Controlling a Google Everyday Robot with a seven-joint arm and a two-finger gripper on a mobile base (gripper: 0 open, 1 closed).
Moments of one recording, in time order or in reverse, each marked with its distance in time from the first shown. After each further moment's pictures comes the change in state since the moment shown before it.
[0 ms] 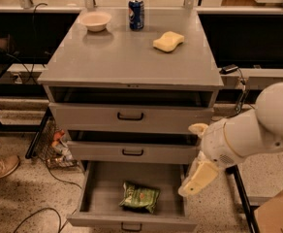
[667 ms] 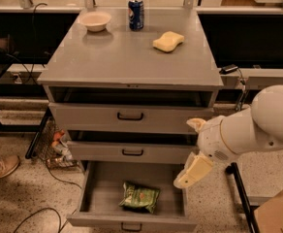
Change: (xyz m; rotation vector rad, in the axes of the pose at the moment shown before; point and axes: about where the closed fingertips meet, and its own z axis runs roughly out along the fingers) arm -0.009 -0.018 0.008 0.067 -0.043 0.001
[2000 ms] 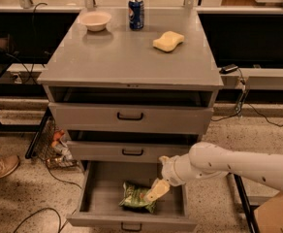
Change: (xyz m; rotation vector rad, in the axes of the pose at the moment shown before) arm 0.106 -0.009 0.276 -0.123 -0.053 0.175
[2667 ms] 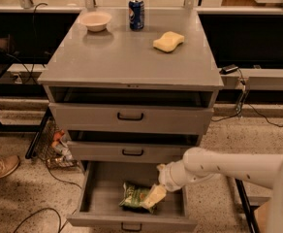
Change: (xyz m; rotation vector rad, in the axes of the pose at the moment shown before) arm 0.031 0.003 0.045 -0.070 0.037 0.052
